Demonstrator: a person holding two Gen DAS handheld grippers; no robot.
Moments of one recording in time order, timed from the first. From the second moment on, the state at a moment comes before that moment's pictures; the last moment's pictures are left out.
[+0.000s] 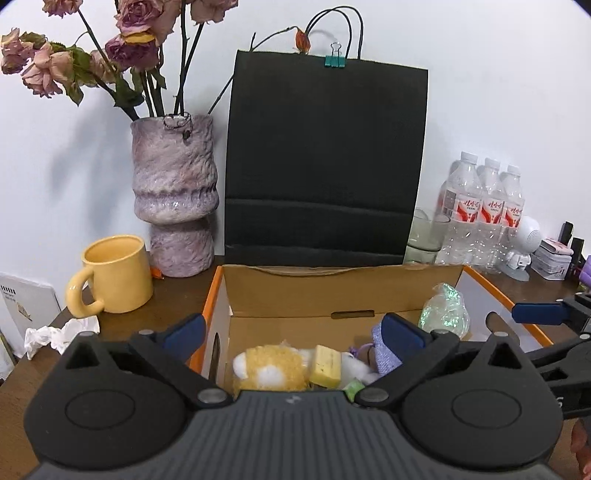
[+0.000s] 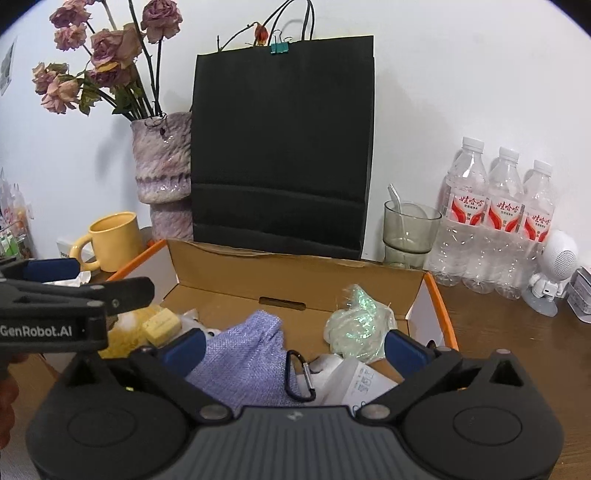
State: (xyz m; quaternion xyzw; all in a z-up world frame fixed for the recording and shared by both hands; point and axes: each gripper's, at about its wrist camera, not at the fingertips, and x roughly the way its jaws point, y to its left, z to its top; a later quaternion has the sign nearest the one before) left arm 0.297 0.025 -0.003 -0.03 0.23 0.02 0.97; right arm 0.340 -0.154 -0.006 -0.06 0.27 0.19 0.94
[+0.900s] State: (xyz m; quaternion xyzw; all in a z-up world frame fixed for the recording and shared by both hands) left arm 0.188 0.072 -0.026 -0.05 0.27 0.05 0.96; right arm 0.220 -0.159 -0.016 -0.07 0.27 0.22 0.93
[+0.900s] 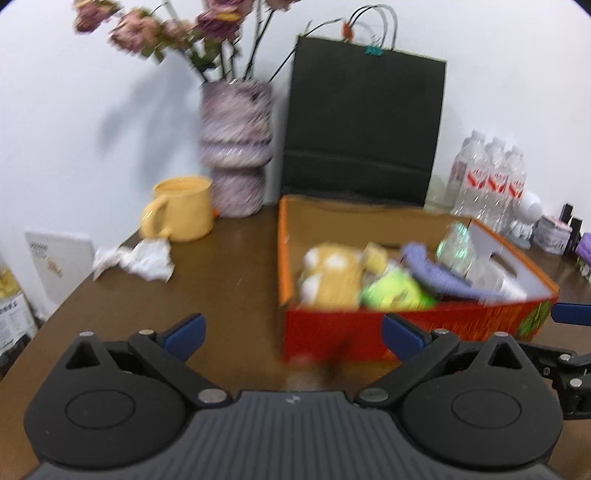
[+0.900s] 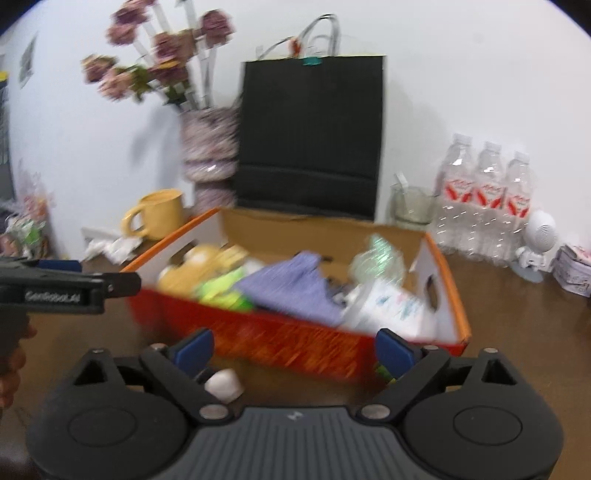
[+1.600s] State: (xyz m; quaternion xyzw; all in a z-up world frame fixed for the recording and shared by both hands) left arm 0.188 0.030 -0.051 -0.01 0.30 -0.03 0.95; right arm 0.237 -0.145 -0.068 -0.06 0.33 0.24 0.91
